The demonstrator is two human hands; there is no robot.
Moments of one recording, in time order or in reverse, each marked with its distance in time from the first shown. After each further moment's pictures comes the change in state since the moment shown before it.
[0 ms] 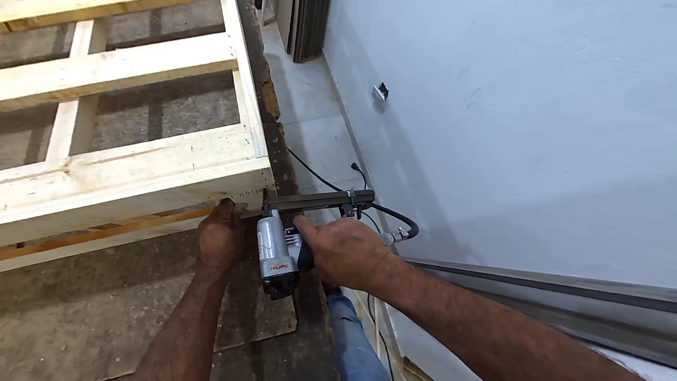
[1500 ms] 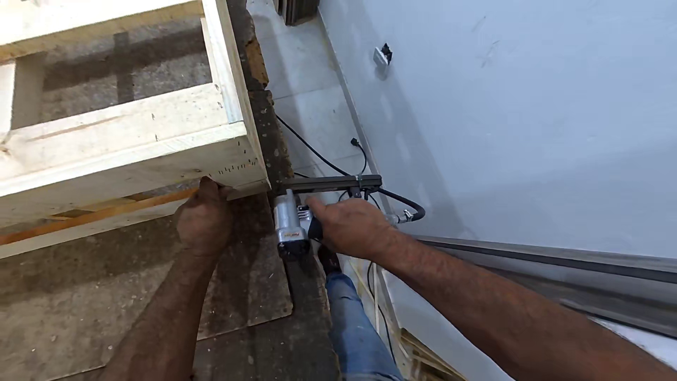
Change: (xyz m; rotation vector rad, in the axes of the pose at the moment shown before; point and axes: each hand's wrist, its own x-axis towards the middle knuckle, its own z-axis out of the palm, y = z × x) left_hand -0.001 0.005 0.003 0.437 -0.010 0.015; right_hand 0.002 0.038 0.054 0.083 -0.162 0.115
